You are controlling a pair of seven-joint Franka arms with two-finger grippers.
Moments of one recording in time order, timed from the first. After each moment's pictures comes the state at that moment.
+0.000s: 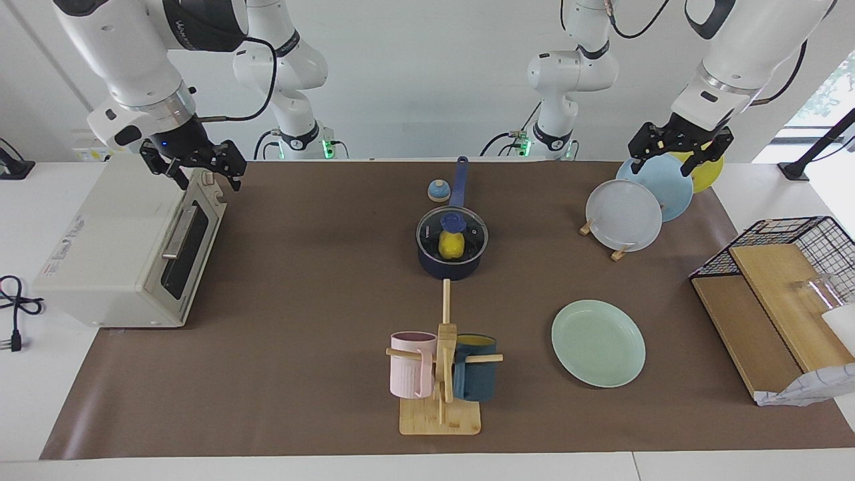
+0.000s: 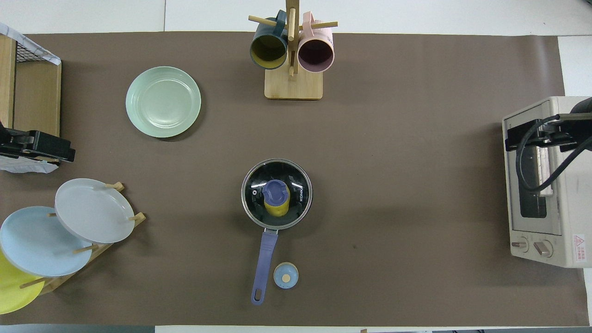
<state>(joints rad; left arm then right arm) -0.07 -0.04 -0.02 -1.58 -0.01 1.50 0.05 -0.01 -0.01 0.00 -1.61 -0.01 1.55 0.04</state>
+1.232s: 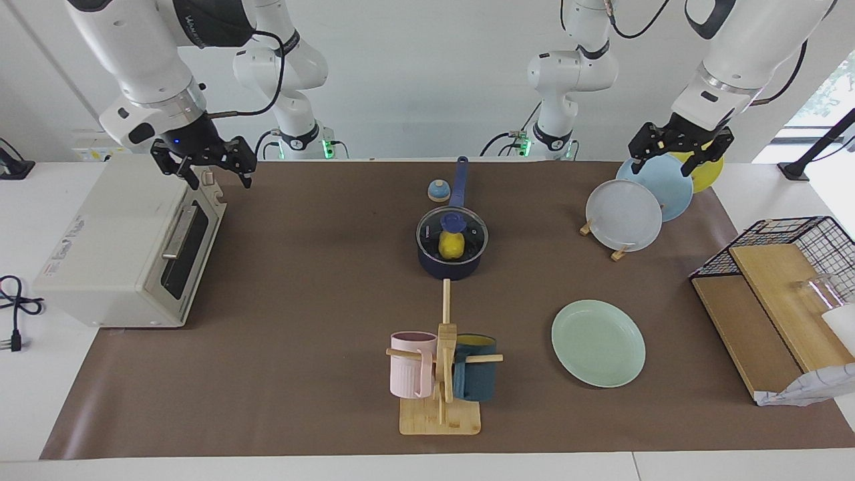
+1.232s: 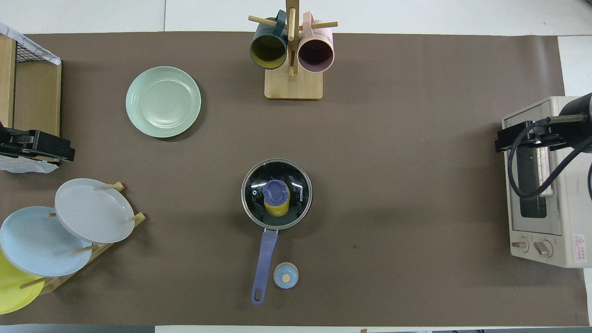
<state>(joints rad) -0.07 -0.04 -0.02 -1.58 -0.01 1.51 0.05 0.08 0.02 0.07 -1.56 0.03 1.55 0.10</state>
